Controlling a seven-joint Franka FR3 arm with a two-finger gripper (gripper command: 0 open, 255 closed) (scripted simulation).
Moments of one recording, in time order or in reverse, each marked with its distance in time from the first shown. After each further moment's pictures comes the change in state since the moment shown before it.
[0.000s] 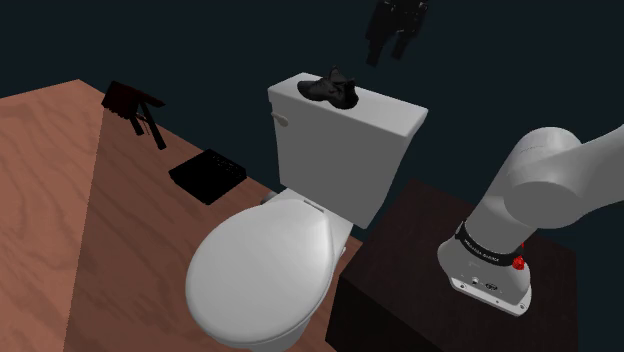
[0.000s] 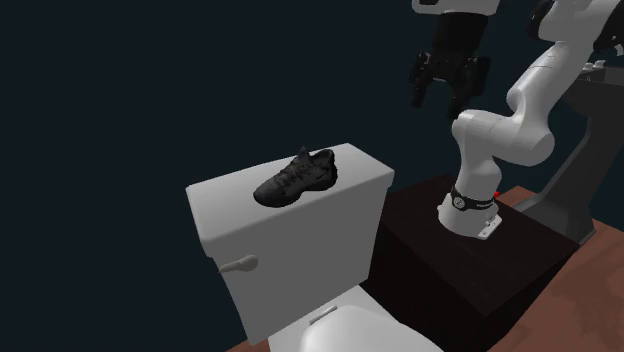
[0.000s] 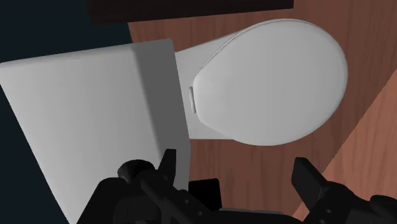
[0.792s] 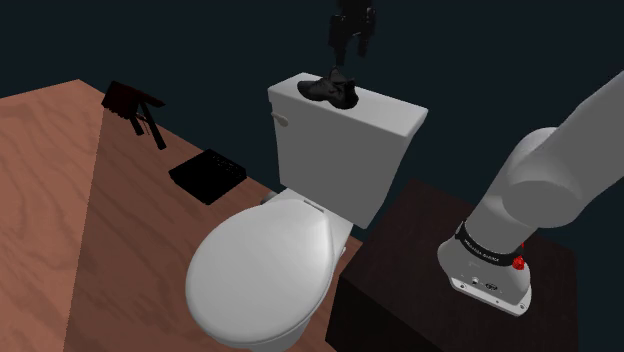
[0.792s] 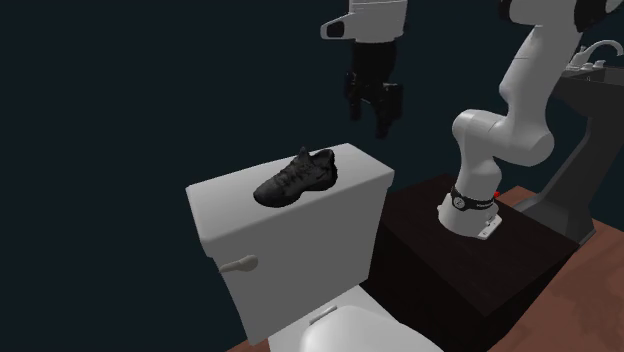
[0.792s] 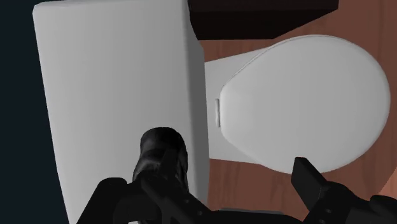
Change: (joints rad) arm -0.026 0.508 -0.059 0.365 -0.094 -0.082 -0.139
